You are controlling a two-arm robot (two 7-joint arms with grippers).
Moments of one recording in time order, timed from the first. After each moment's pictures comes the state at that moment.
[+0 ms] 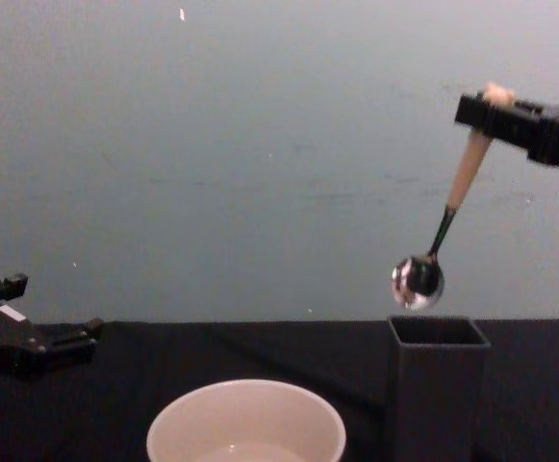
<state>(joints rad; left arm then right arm) -0.20 0.60 0.45 -1.41 -0.25 -0.12 0.03 0.29 0.51 -0.32 -1.58 0.63 -0.06 0.54</state>
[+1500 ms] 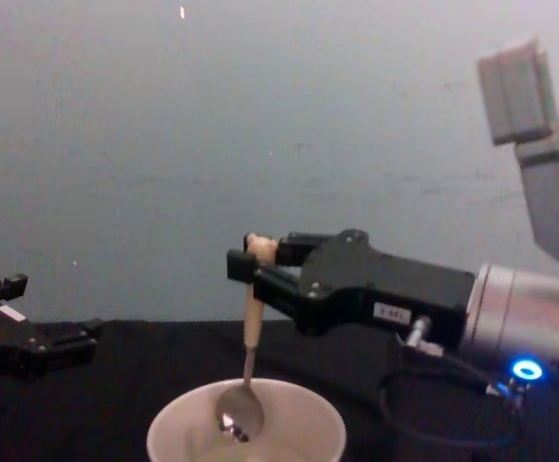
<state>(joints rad) -0.20 0.60 0.45 -1.41 -0.25 -0.12 0.03 0.49 0.30 -0.60 -1.19 0.40 -0.28 0.72</state>
